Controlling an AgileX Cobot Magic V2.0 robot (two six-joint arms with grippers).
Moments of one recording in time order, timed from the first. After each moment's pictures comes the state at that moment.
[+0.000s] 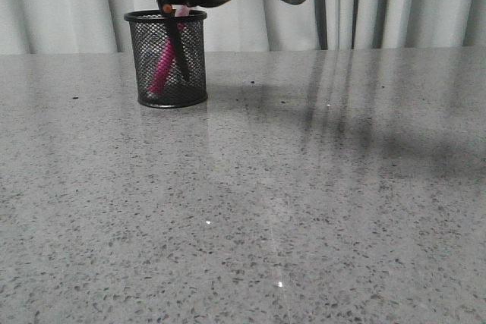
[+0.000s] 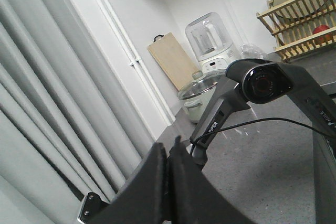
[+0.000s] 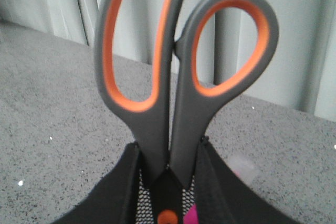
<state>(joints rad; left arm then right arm) -0.32 0.39 -1.10 -0.97 0.96 1.15 0.59 1.90 -1.30 -0.13 -0.42 0.12</state>
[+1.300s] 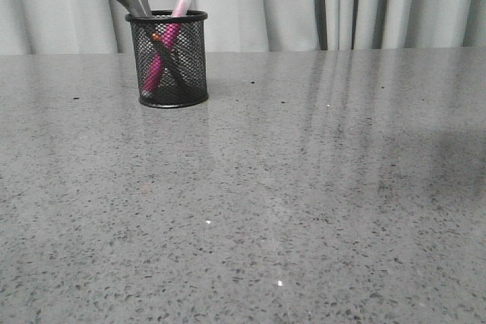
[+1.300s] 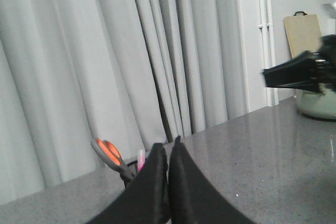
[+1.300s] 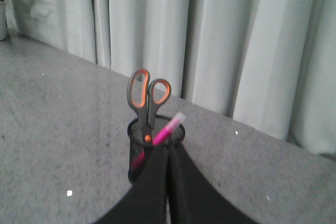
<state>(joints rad) -0.32 0.06 -0.50 -0.70 0.41 0.76 0.60 0.88 -0.72 -0.25 -0.04 0.13</state>
